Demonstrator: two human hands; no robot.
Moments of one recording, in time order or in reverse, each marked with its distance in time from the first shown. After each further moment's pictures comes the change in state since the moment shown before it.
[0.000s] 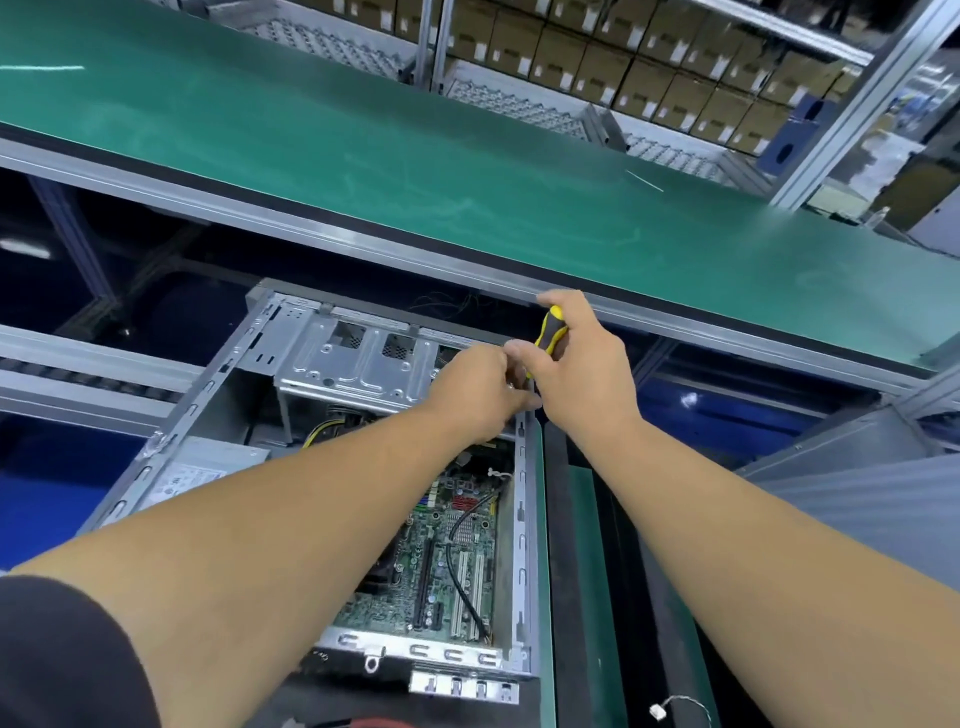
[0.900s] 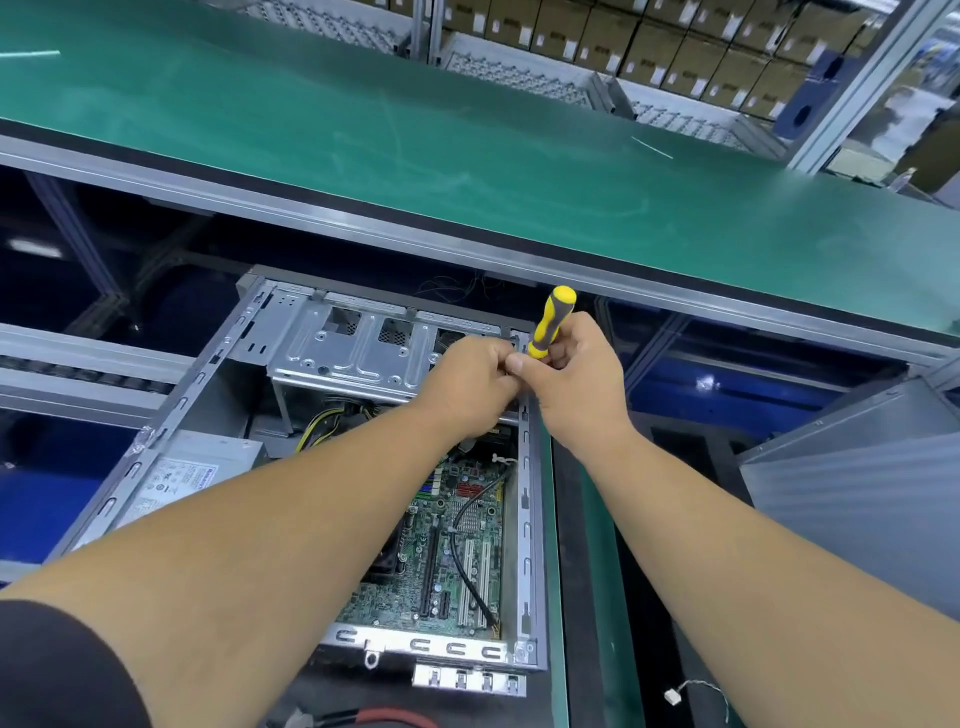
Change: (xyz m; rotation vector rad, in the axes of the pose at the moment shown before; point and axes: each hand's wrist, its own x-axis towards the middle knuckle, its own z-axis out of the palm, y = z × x) left_hand 0.000 -0.023 0.011 -0.122 0.002 0.055; right_hand -0.021 0.020 0.028 0.406 -0.013 0.239
